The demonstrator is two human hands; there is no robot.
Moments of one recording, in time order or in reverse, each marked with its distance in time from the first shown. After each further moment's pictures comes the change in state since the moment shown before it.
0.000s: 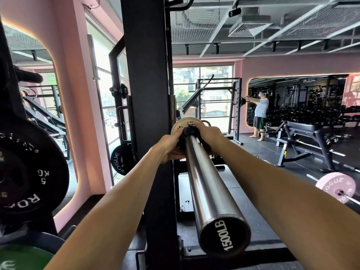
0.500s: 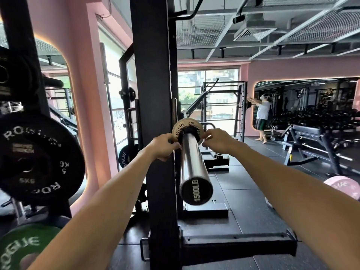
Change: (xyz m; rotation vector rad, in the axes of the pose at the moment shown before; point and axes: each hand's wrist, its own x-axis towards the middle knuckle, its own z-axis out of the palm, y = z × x) left_hand -0.066 -0.005 -0.021 0.618 0.074 0.229; right_hand -0.088 0.001 -0.068 -0.555 -0.222 -0.398
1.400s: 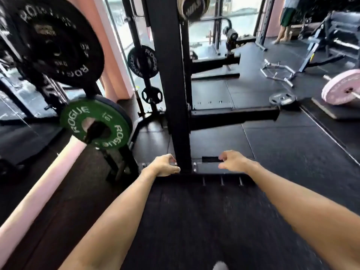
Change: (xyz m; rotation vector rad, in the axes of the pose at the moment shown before) left_hand -0.433 -0.181 0.169 0.294 -0.521 -0.464; right_hand -0.426 0.135 0.197 -0.160 -0.629 0.425
